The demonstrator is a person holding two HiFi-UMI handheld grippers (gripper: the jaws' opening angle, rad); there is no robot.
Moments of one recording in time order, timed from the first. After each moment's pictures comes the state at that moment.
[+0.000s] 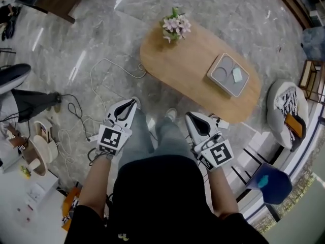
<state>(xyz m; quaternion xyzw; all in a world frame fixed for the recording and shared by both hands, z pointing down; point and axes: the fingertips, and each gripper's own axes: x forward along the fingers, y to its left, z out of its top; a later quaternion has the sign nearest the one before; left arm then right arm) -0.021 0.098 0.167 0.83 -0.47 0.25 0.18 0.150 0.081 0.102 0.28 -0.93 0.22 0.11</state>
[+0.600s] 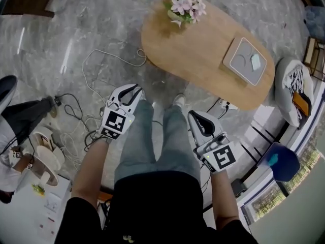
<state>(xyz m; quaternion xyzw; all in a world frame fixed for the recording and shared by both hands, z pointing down) -0.112 0.023 0.356 0.87 -0.34 0.29 0.19 0.038 0.040 0.230 0.32 -0.90 0.25 0.18</state>
